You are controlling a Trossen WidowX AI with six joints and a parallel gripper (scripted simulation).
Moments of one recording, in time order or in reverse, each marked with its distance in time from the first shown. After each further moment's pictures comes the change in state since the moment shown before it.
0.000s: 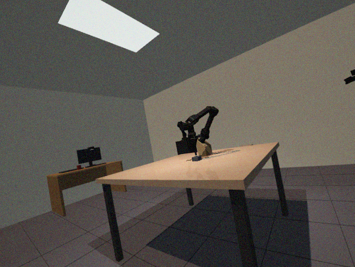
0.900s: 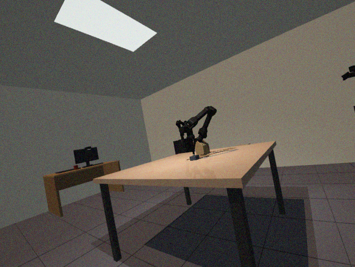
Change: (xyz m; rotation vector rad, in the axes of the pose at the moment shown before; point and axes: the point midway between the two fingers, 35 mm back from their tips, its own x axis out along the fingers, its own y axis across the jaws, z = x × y) arm 0.031 0.003 0.002 -0.005 -0.005 -0.005
